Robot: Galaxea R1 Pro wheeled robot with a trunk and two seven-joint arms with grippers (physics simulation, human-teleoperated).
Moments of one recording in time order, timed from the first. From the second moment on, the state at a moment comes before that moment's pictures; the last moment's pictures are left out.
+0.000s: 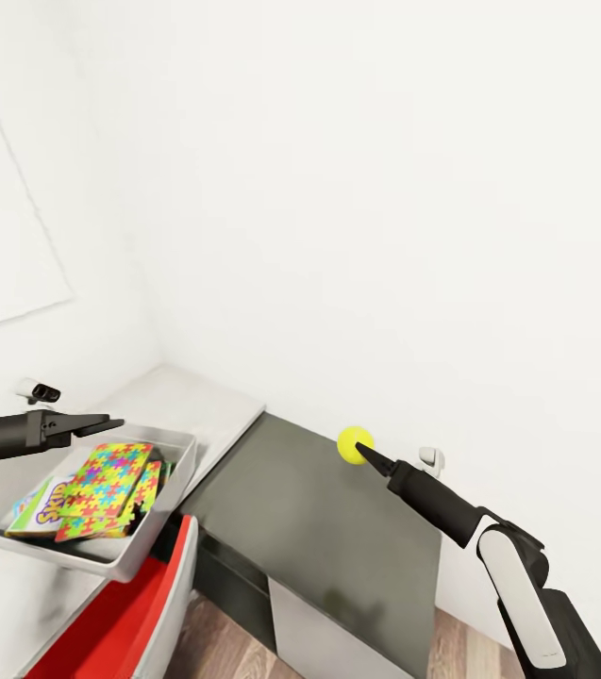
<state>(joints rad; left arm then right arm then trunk) -0.68 0.62 0.13 -1.17 0.36 1.03 -1.57 -0.28 -0.07 -0.02 -1.55 -0.83 0.62 0.43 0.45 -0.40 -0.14</state>
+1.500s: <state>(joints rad) -0.67 0.62 0.13 -1.17 0.36 1.03 -1.57 -0.28 -0.07 -0.02 -1.55 -0.83 0.63 0.43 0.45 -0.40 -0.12</state>
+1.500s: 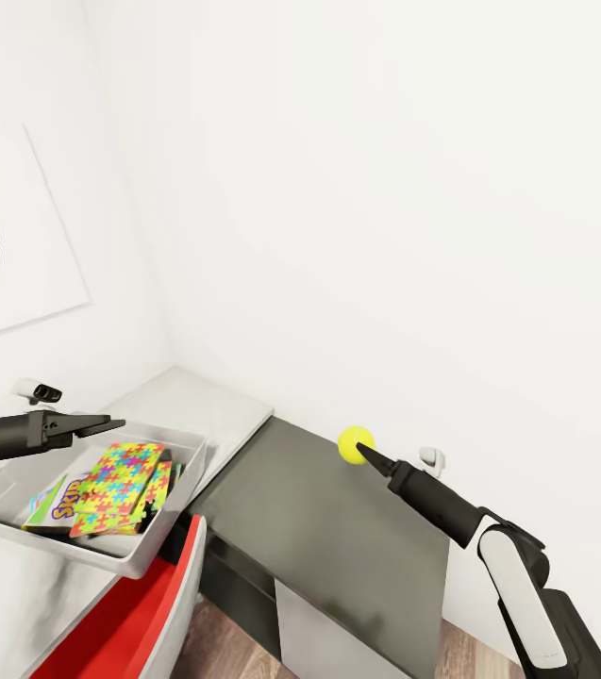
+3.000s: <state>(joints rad) -0.67 0.62 0.13 -1.17 0.36 1.03 -1.57 -0.28 -0.06 -0.02 -1.55 -0.83 0.62 0.43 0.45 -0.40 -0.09</state>
